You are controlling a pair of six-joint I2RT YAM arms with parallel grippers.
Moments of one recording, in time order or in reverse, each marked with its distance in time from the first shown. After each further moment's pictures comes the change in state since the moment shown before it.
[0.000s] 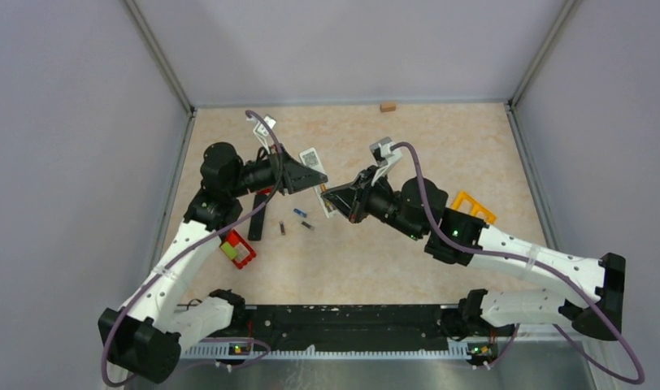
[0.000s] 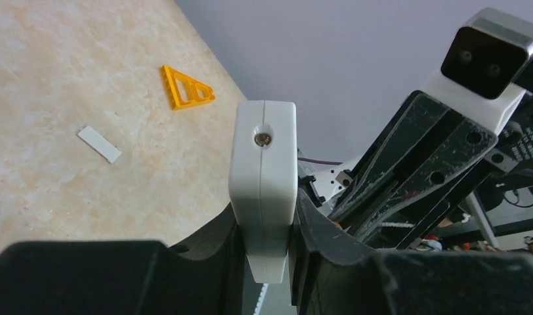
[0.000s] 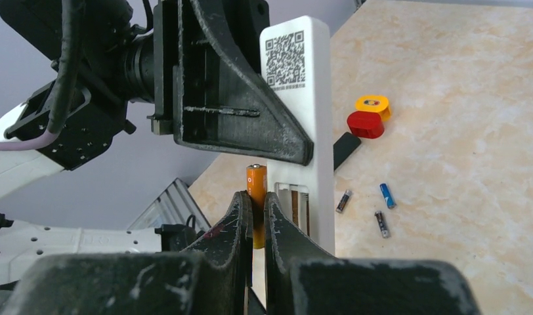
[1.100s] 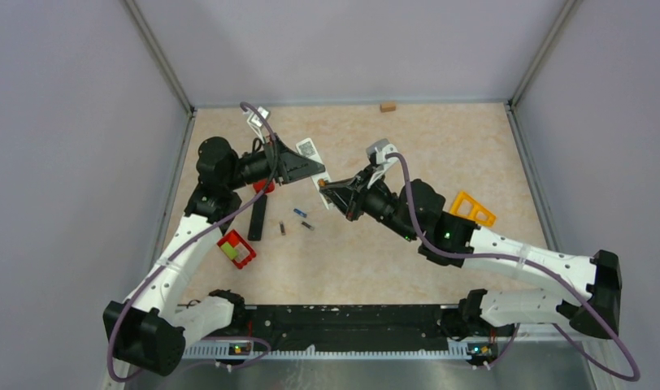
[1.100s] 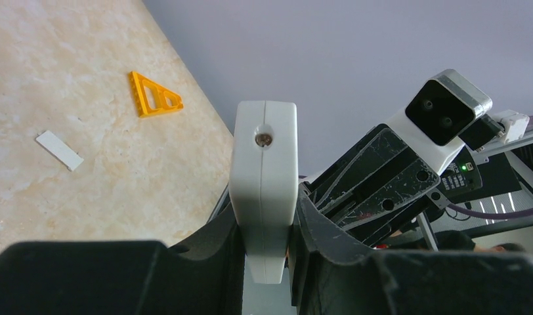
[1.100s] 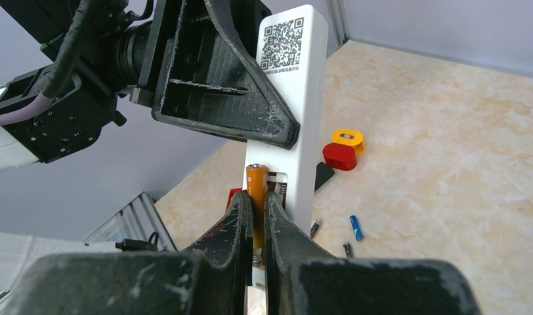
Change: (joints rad) left arm 0.051 0.064 0.023 0.128 0.069 -0.222; right arm 0.000 0.036 -0.053 0.157 0.029 -0.155
